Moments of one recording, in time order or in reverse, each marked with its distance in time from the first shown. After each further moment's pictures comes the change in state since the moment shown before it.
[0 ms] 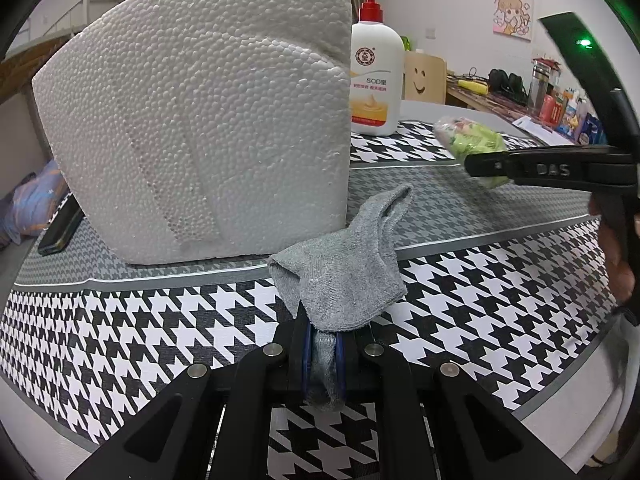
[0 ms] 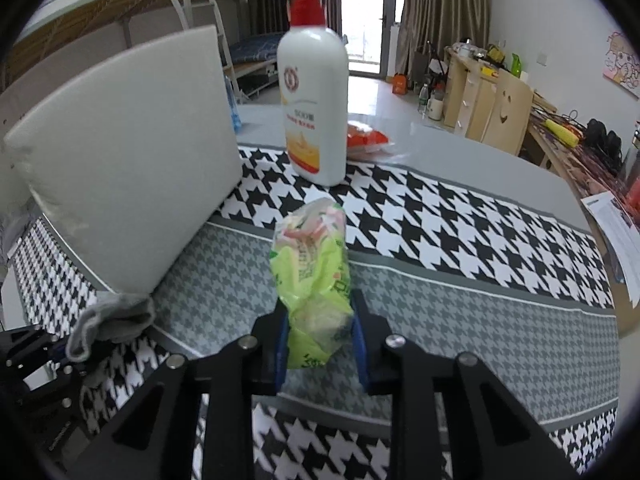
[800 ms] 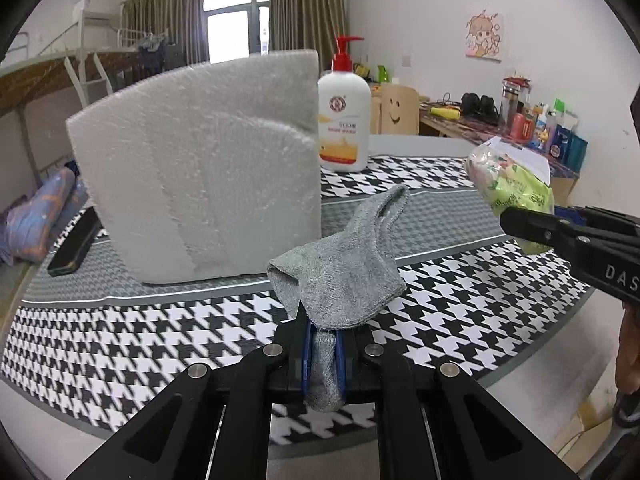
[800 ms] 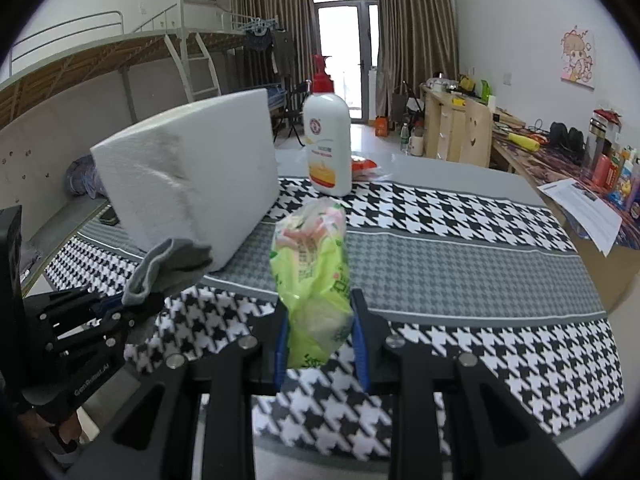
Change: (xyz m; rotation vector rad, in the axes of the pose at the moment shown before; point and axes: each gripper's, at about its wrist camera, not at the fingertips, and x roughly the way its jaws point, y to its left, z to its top) left arm -0.064 0.001 -0.018 0.037 -0.127 -0.059; right arm -0.092 0.050 -0.068 0.072 -0.202 -0.035
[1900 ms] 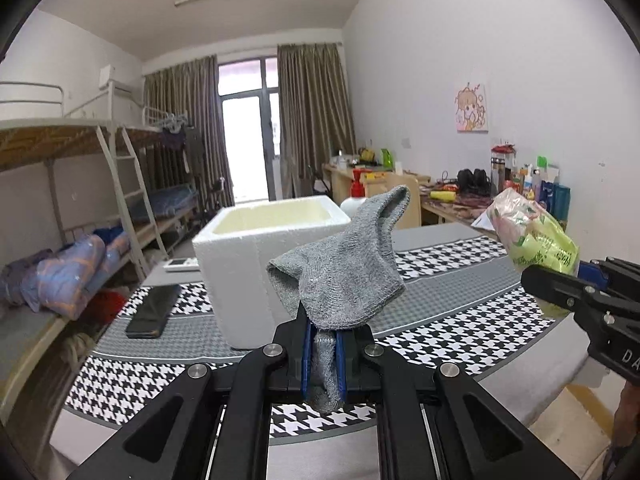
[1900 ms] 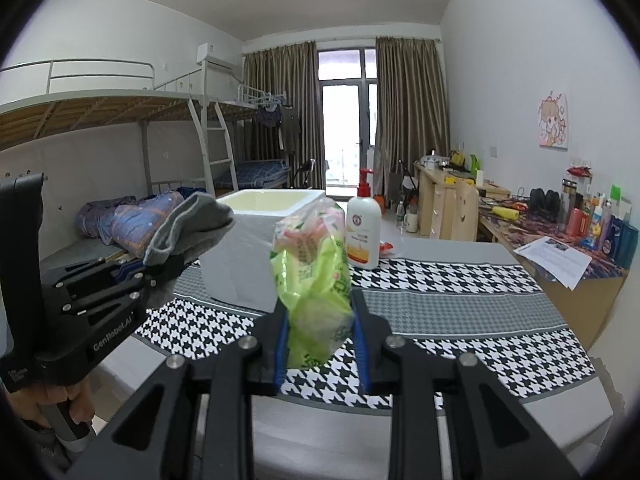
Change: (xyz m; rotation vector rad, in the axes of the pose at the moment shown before) left arm -0.134 0.020 0.000 0.049 -0.331 0.060; right arm -0.111 0.067 -0.019 -0.030 -0.302 -0.022
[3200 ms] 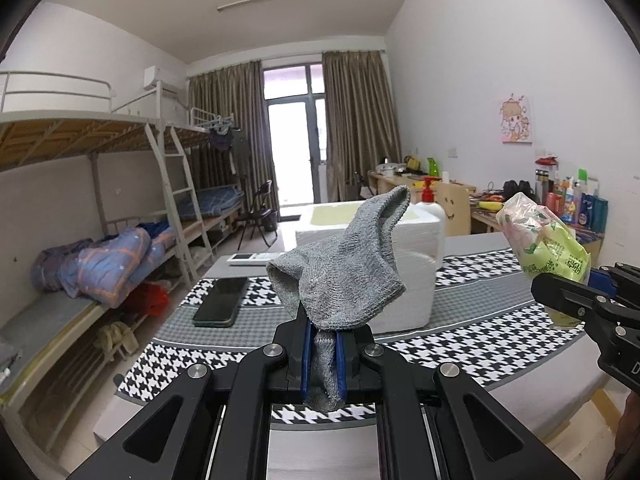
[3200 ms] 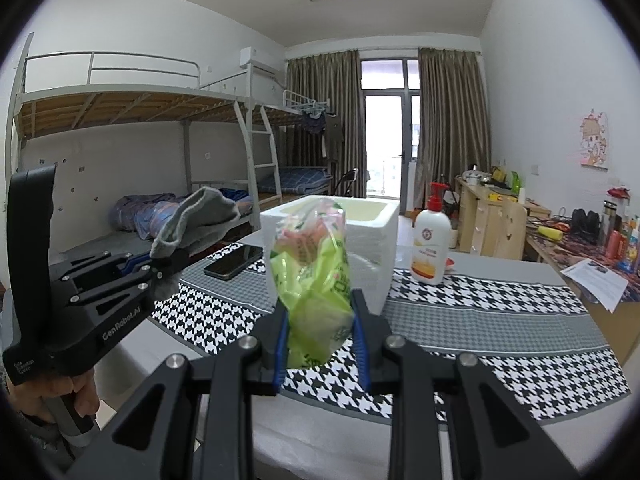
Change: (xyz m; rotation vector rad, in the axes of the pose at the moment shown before) left arm -0.024 0.063 -0.019 -0.052 -0.018 0.158; right arm 0.033 0.041 0.001 -0.064 -0.021 0.148
